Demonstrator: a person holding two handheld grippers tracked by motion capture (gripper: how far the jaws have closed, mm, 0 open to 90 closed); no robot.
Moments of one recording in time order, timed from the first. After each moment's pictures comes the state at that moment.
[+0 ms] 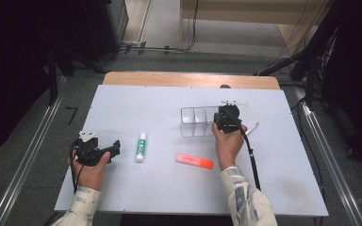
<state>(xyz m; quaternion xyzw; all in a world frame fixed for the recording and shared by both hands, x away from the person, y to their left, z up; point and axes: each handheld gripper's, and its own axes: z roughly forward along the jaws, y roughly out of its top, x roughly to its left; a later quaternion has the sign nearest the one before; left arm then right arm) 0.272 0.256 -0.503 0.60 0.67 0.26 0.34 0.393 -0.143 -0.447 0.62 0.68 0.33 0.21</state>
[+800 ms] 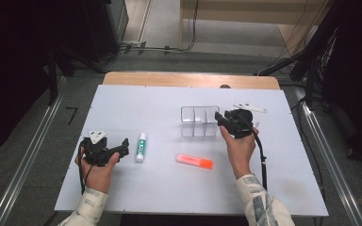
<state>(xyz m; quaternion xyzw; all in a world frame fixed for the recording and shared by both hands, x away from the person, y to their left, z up) 0.265 0.219 -0.482 0.61 0.64 0.29 0.37 0.368 -0.178 -0.432 0.54 0.69 0.44 0.20</state>
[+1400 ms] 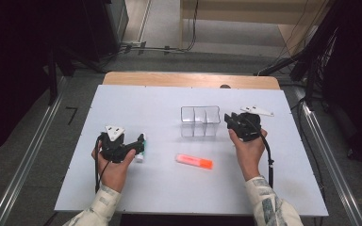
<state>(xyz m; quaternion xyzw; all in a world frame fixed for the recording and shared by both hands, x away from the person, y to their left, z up) 0.274 0.176 -0.469 0.63 0.60 0.32 0.38 0.365 -0.199 -0.440 0.52 0.71 0.42 0.23</state>
